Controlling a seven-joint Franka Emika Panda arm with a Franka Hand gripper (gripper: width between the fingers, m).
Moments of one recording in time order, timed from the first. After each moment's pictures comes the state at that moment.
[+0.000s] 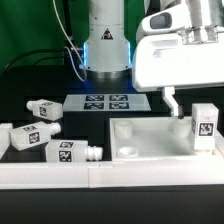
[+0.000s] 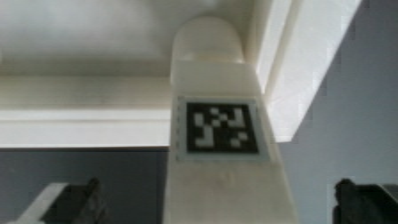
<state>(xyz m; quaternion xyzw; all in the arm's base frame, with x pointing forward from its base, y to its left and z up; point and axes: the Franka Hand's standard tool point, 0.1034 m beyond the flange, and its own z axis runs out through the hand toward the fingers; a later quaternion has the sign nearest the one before) 0.632 0.109 0.086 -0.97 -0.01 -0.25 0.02</state>
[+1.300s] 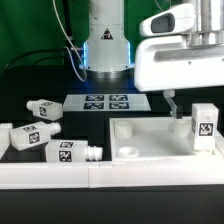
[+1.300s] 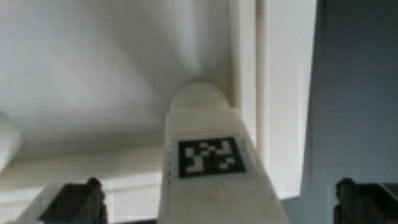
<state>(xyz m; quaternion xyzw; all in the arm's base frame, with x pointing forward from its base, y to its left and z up) 0.626 0.110 0.079 -1.00 0.05 -0.06 0.03</state>
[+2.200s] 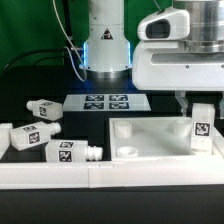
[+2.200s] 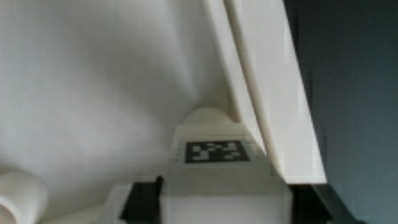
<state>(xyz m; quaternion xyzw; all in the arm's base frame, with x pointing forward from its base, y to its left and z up) 0.632 0.107 0.082 -0.98 0.18 0.03 0.04</state>
